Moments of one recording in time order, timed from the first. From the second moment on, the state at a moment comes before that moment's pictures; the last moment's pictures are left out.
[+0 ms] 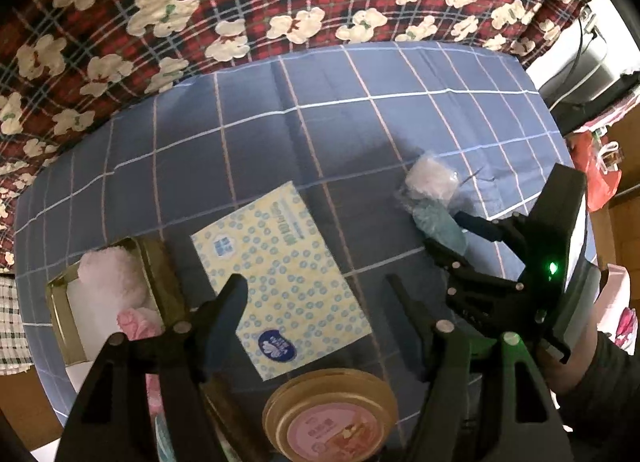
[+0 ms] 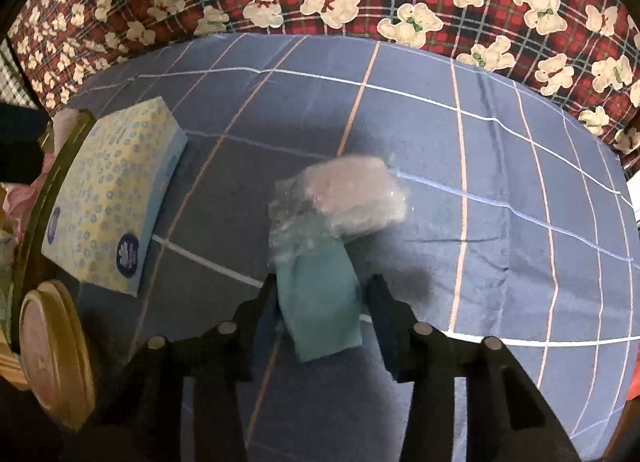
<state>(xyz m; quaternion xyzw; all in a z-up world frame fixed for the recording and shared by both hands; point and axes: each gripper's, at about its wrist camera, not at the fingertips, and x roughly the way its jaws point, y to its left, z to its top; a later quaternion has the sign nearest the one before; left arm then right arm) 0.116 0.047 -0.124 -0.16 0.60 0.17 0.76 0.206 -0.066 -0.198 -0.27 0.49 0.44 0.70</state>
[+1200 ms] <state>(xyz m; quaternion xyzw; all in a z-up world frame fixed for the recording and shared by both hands) 0.233 -0.064 -0.181 -0.10 0.65 0.01 0.75 0.186 -0.160 -0.182 -0.28 0.49 0.42 0.71</state>
